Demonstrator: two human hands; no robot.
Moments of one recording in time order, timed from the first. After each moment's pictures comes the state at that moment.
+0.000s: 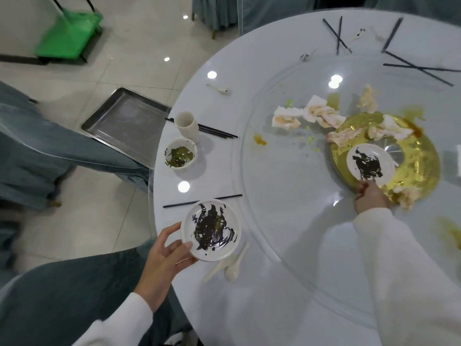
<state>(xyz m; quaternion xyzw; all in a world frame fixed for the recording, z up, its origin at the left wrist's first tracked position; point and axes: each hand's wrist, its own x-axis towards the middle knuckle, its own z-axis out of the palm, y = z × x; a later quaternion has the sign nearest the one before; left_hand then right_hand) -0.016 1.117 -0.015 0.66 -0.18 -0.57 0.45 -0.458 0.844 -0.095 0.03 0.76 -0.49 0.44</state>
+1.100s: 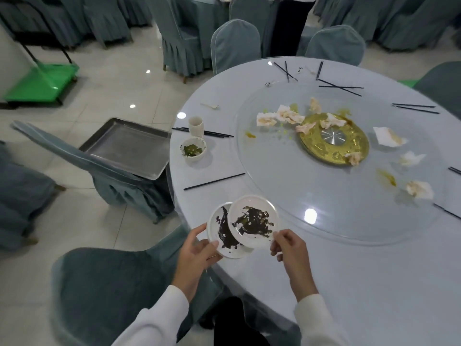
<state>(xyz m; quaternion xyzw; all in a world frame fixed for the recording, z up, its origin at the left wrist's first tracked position) 0.020 1.269 0.003 0.55 -0.25 -0.63 0.48 -0.224 1.253 -0.003 -0.34 0.68 -0.41 0.51</state>
